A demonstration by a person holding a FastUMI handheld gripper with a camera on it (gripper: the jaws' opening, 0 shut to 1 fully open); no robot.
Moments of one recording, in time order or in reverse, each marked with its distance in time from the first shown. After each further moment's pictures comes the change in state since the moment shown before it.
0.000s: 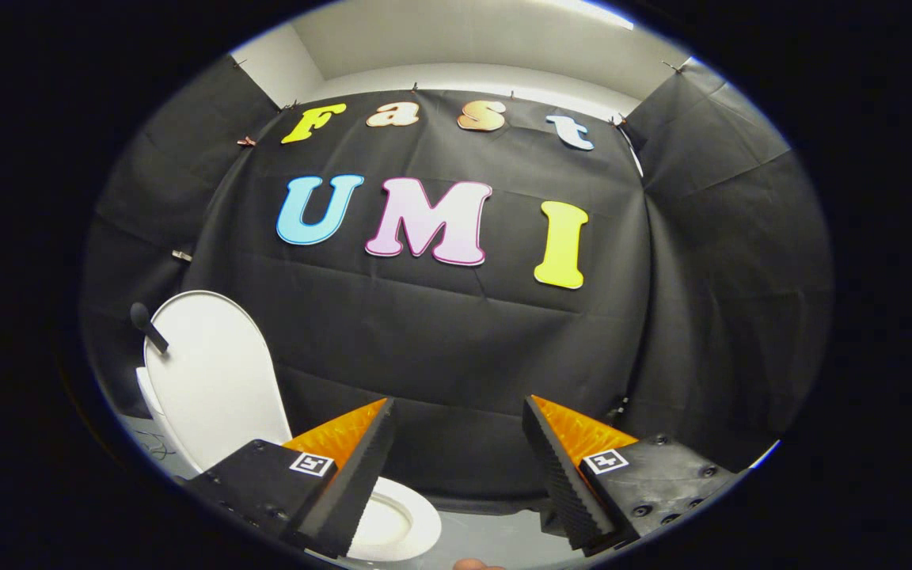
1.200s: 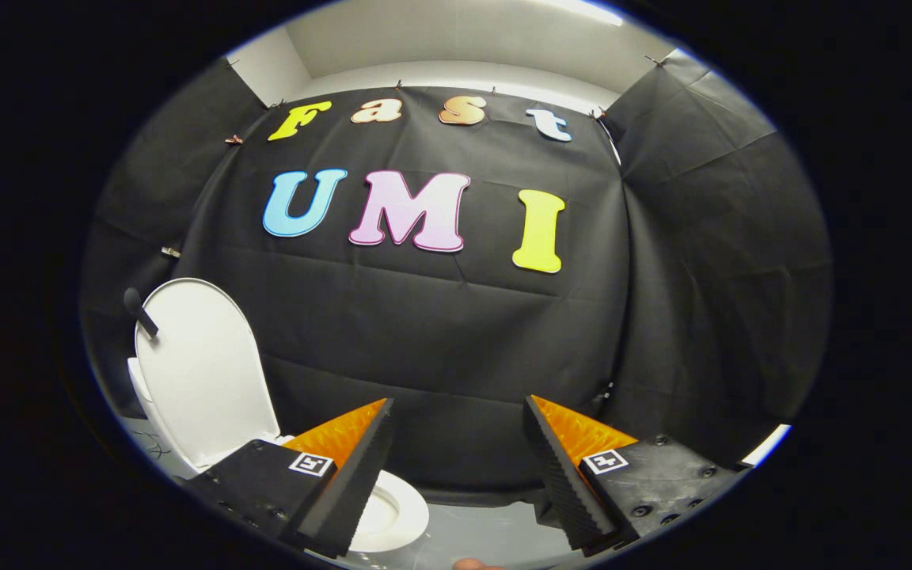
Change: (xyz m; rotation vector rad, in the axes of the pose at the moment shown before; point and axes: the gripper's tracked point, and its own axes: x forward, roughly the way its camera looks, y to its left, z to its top) arm -0.012 -0.015 -0.041 0.032 0.020 -0.036
